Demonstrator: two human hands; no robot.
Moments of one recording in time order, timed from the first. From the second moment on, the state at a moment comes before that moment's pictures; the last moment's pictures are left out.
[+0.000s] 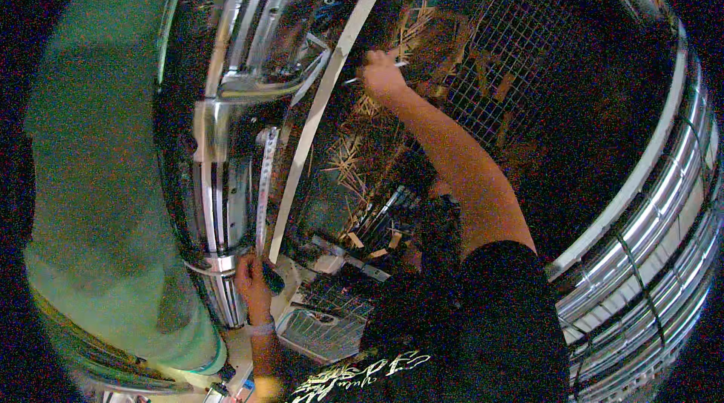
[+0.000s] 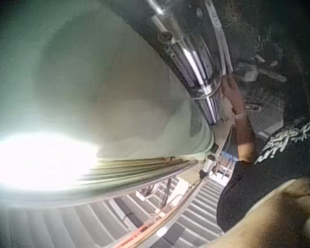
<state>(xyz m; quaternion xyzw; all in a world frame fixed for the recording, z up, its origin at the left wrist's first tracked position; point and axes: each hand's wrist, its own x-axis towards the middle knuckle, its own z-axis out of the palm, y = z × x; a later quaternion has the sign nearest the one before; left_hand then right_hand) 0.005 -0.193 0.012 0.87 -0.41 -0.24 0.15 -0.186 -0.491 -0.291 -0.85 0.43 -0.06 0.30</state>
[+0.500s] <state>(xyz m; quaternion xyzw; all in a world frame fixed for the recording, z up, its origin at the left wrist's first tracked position) -0.012 -0.224 0.018 0.90 -0.37 -0.17 0.12 0.012 -0.527 -0.397 -0.71 0.47 -0.25 0.47</state>
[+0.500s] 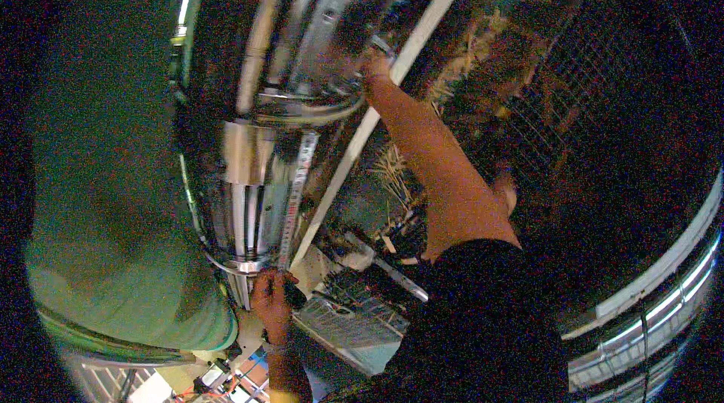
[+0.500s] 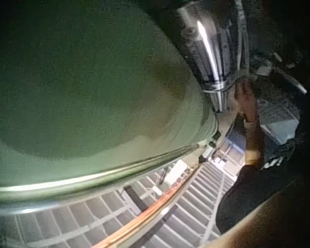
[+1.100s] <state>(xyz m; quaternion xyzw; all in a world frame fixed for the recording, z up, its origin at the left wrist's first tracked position) -0.001 -0.241 0.020 0.89 -0.40 -0.17 0.16 0.023 -0.519 -0.484 -0.31 0.45 -0.28 0.79</state>
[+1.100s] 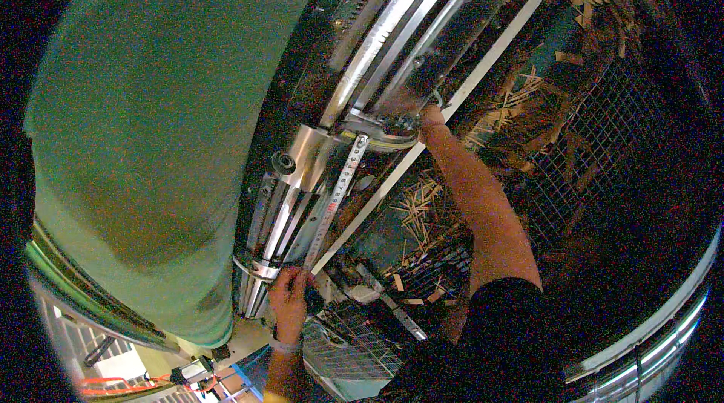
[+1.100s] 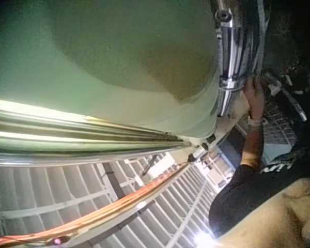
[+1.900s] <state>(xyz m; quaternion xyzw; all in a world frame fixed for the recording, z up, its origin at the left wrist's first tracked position) 0.069 -0.218 -0.009 0.83 -0.51 -0.12 0.16 -0.298 -0.156 -0.182 -0.74 0.48 -0.08 0.47</state>
